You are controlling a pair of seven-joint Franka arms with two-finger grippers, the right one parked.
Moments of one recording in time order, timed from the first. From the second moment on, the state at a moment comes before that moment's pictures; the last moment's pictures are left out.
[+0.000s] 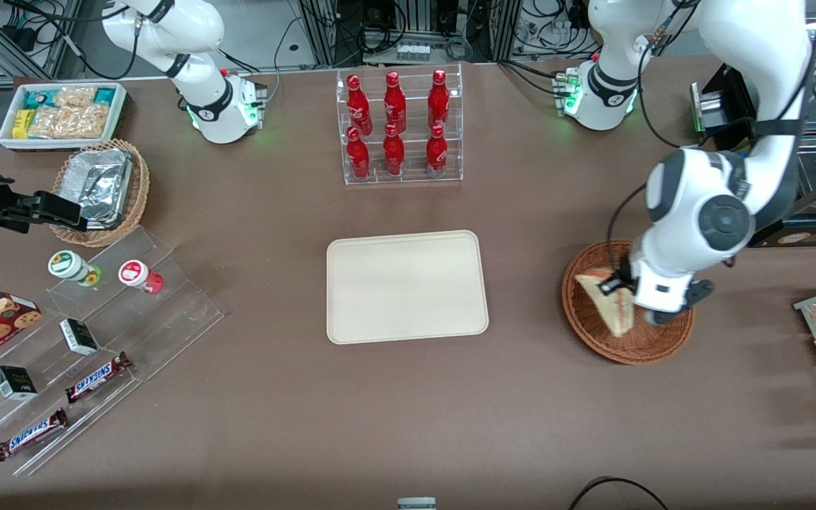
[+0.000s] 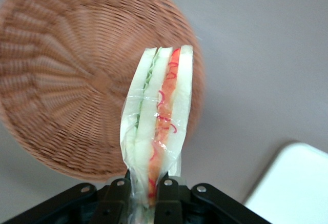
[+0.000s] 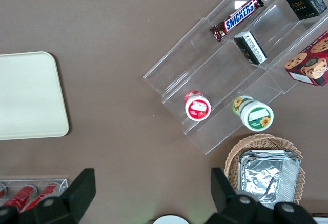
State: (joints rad) arm -0.05 0.25 -0.21 -1.94 0.00 2.11 -0.73
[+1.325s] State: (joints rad) arm -0.35 0.69 -0.44 -1.44 0.19 2.02 -0.93
